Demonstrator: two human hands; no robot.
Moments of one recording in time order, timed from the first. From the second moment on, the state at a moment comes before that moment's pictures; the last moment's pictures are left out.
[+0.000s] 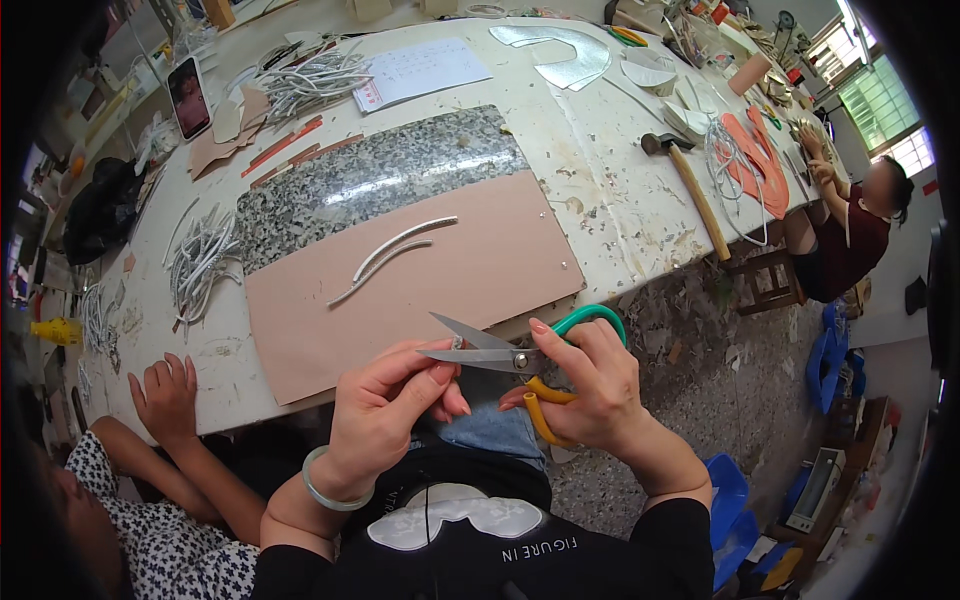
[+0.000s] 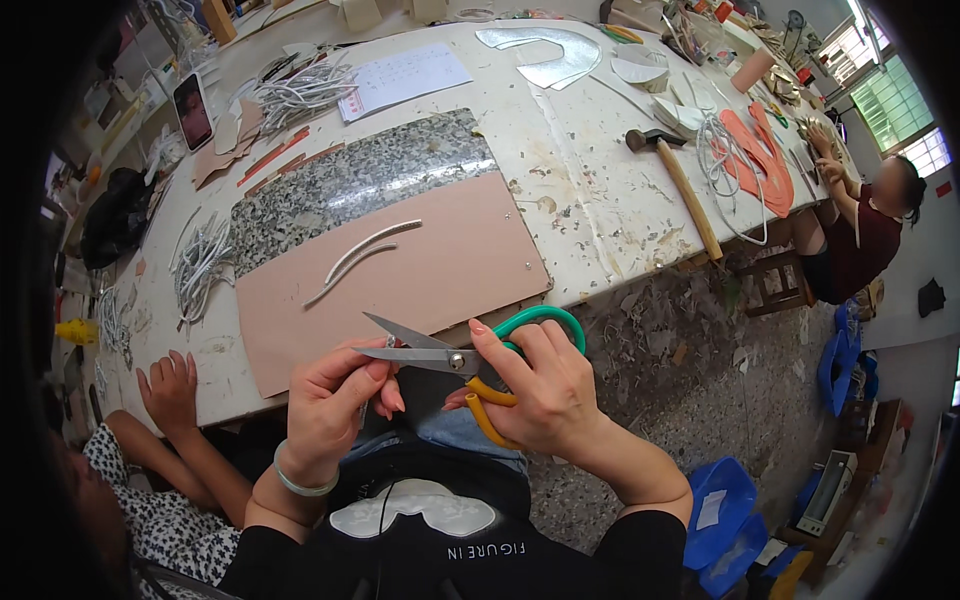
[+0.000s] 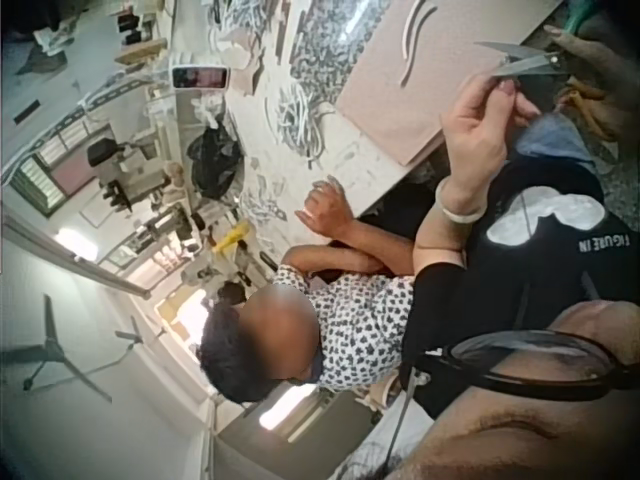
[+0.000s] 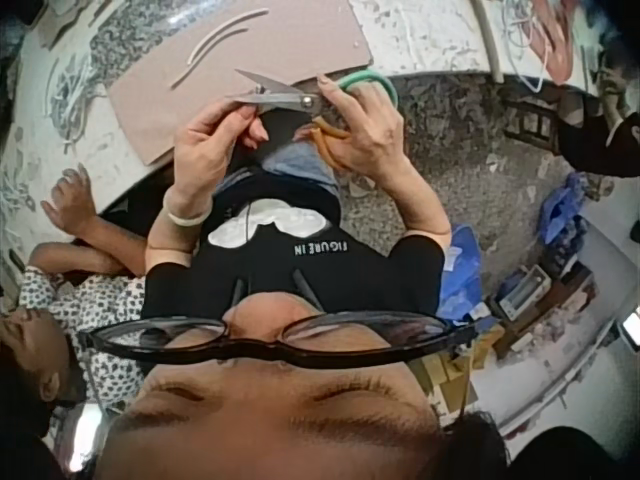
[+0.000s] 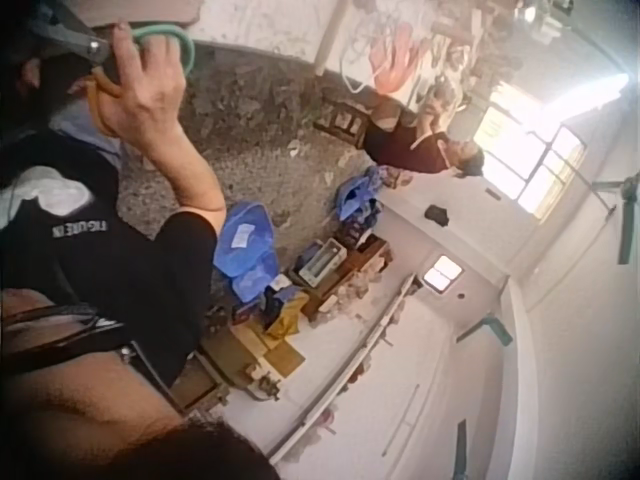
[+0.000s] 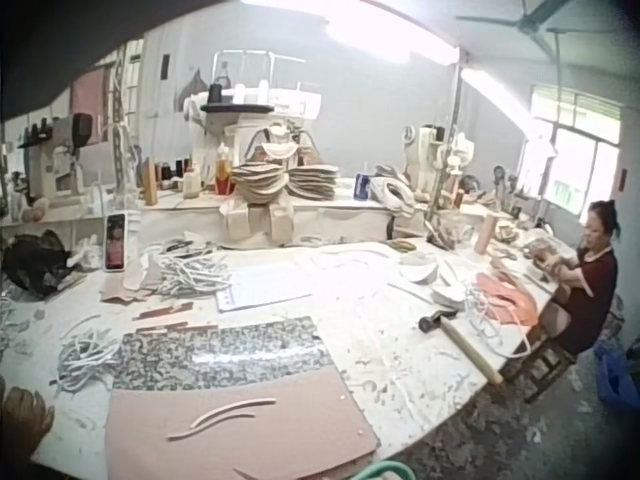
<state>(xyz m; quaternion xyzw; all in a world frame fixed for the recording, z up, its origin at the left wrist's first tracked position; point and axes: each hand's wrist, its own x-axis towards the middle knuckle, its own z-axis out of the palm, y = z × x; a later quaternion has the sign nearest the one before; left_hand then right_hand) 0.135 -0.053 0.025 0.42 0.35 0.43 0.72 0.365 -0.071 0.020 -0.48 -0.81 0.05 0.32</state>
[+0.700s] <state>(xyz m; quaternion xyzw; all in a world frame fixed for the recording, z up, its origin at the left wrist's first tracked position) 0.136 -0.054 0.025 0.46 0.40 0.41 0.67 0.367 -0.071 0.010 -0.45 -0.83 0.04 0.33</state>
